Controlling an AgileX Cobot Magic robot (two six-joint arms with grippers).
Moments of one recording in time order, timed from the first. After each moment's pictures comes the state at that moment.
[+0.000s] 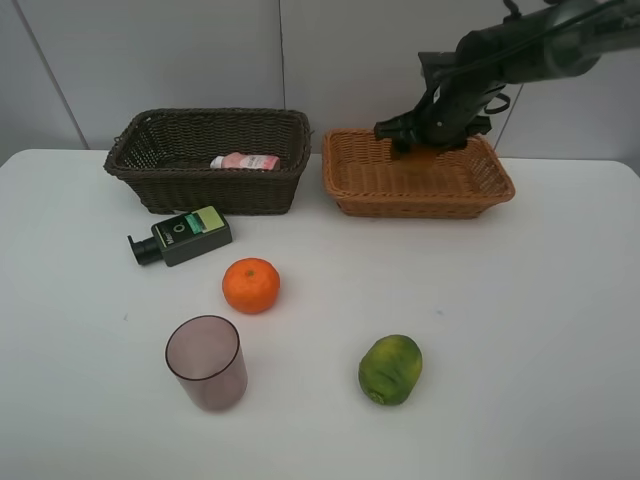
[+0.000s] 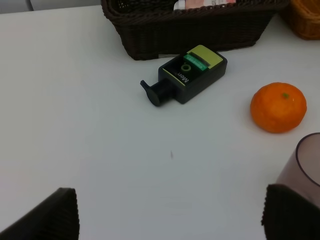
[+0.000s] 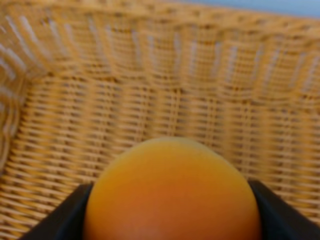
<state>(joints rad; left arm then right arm) -0.12 -0.01 -0.50 0.01 1.06 -0.03 0.30 2.16 -1.59 -0.23 0.51 0.30</state>
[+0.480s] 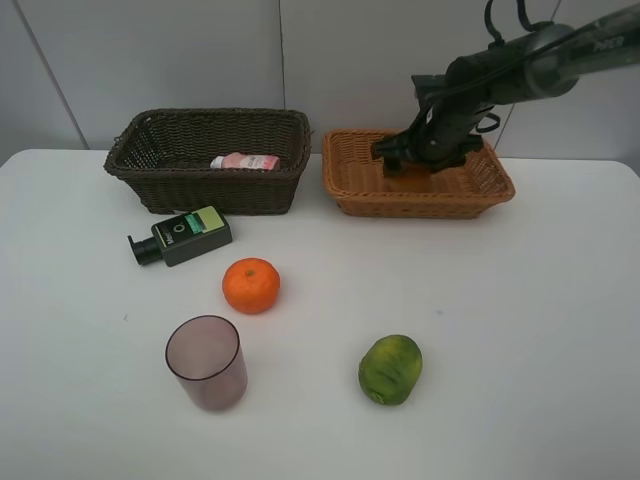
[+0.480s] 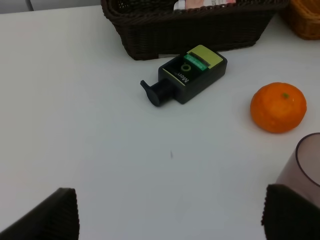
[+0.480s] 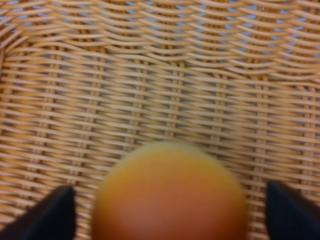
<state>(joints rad) -0.12 -0.01 -0.50 0.01 1.06 -0.03 0.30 2.20 -1.59 -0.23 0.50 0.30</state>
